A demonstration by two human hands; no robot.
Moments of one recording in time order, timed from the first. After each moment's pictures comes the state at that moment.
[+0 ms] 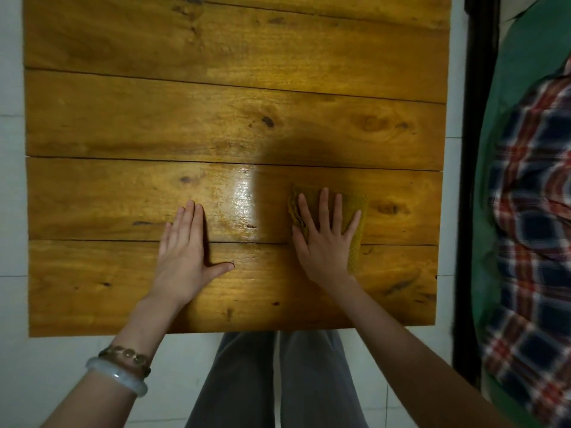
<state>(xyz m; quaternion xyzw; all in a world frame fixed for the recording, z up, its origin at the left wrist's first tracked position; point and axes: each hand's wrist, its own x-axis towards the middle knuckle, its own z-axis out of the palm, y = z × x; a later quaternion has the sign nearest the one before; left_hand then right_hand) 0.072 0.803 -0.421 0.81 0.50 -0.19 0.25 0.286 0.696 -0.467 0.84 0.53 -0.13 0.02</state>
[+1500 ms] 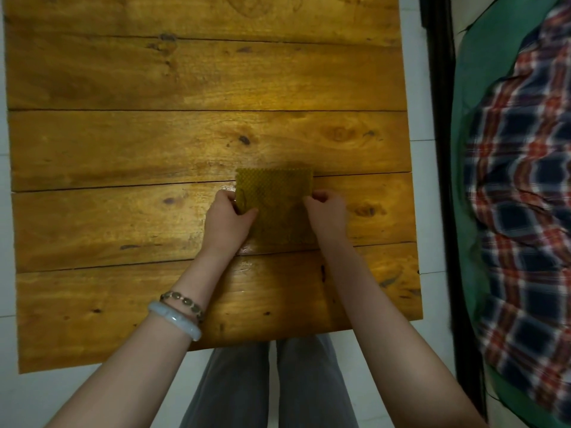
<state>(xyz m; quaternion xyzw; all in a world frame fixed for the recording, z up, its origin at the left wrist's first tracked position) 0.189 0.832 -0.421 0.62 0.63 0.01 0.47 0.335 0.757 -0.417 0.87 0.08 -0.39 -0.30</state>
